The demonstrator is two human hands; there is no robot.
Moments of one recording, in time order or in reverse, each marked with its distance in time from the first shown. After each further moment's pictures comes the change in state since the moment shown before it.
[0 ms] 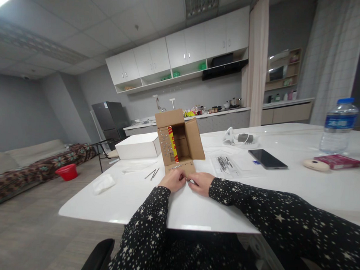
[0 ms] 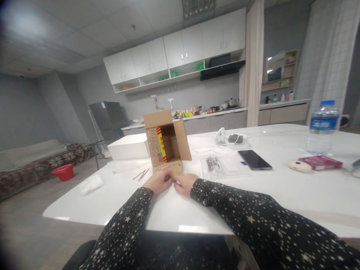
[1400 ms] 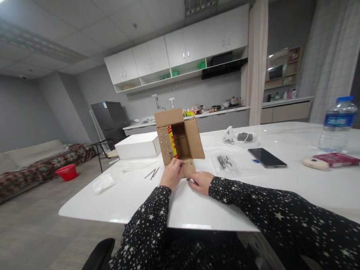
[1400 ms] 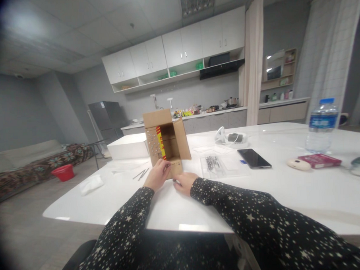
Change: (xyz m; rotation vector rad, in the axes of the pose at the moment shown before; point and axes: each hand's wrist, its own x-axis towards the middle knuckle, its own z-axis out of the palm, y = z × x) left_hand 0.007 -0.005 0.006 0.039 0.402 0.115; right_hand 0.001 -0.001 0.000 -0.011 -0.014 0.030
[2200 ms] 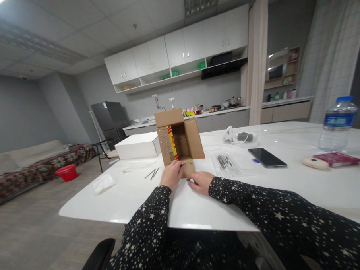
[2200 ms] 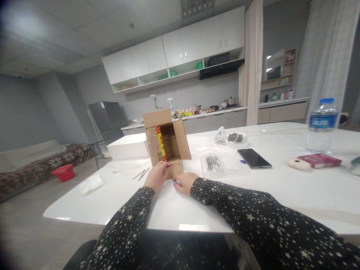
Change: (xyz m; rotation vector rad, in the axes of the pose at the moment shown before) left_hand 0.000 -0.002 0.003 0.151 -0.073 -0.074; right_hand 0.000 -0.001 -0.001 0.000 -0.015 0.004
